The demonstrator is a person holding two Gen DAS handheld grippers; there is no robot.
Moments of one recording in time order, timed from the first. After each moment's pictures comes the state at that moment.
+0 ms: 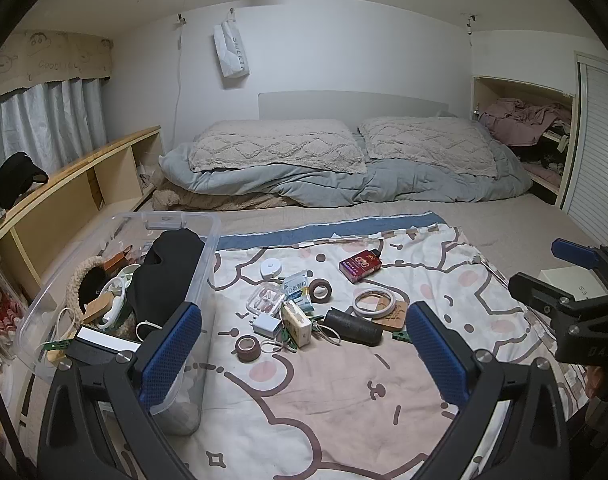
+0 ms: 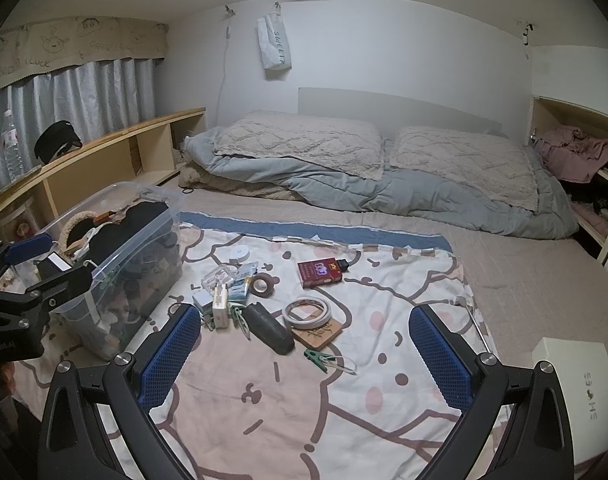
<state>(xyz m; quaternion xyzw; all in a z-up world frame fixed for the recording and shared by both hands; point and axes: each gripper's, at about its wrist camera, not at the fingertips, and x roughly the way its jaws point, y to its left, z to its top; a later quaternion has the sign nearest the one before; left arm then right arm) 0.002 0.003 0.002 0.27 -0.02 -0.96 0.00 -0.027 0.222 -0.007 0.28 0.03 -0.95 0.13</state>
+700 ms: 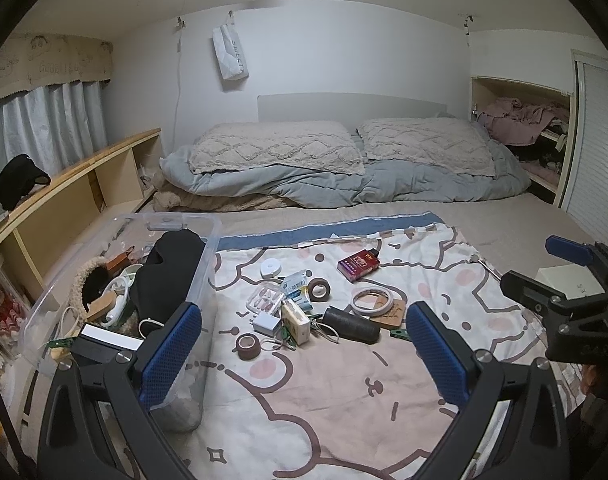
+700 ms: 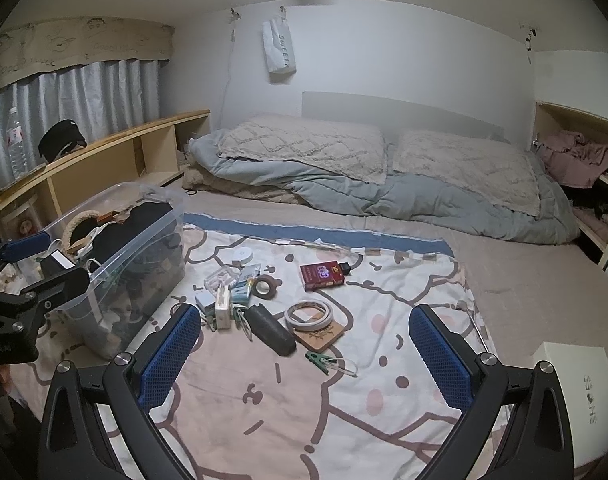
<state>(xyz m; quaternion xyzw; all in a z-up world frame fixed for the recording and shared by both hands) 0.009 0.006 0.008 0.27 -0.02 -0.96 0.00 -0.024 0.225 -0.004 0.27 0.04 -0.95 0.13</state>
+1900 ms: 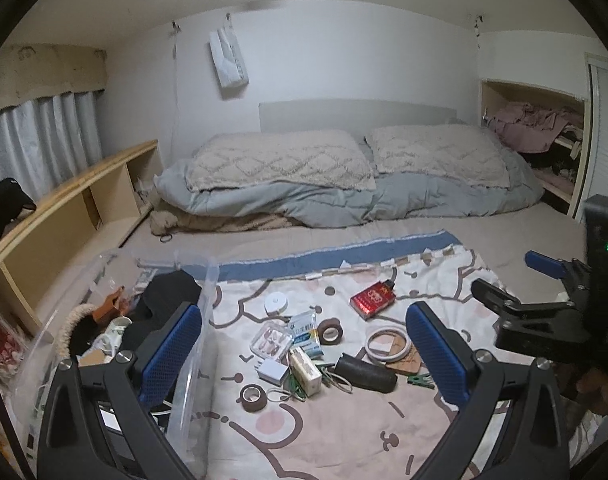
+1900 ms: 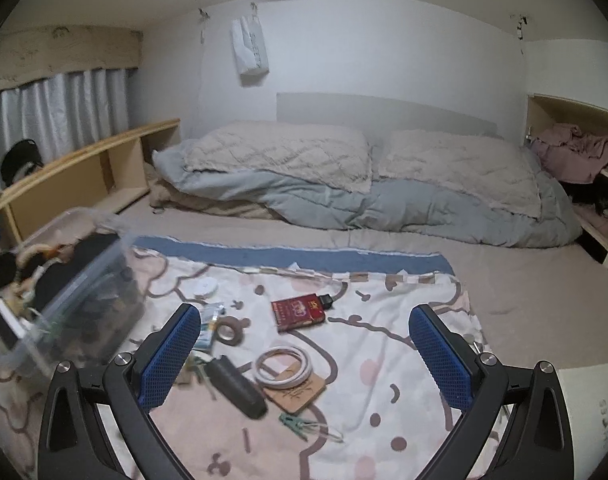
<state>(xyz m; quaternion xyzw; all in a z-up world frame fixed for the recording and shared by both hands) -0.076 0.002 0.018 0.26 -0.03 -0.96 -0.01 -0.144 0.229 -0.033 0.27 0.03 -0.96 0.09</state>
